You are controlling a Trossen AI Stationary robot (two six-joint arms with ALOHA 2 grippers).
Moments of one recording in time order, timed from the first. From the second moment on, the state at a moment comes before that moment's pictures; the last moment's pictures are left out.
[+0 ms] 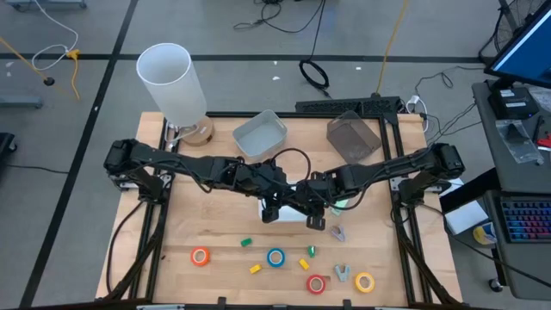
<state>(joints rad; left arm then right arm) -0.13 1.66 1.41 -0.40 -0.09 -0.17 0.17 1.61 1.28 -0.79 -0.01 0.33</state>
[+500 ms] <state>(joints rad) -0.10 1.66 1.41 -0.42 -0.09 -0.19 0.18 1.61 1.28 -0.80 0.00 0.33</state>
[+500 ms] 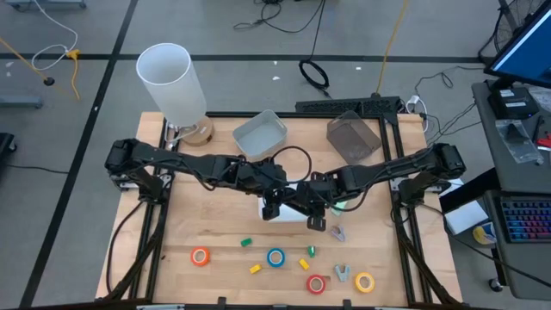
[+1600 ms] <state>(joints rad) -0.10 1.66 1.41 -0.44 -0.01 -0.15 0.18 1.61 1.28 -0.71 -0.03 0.34</state>
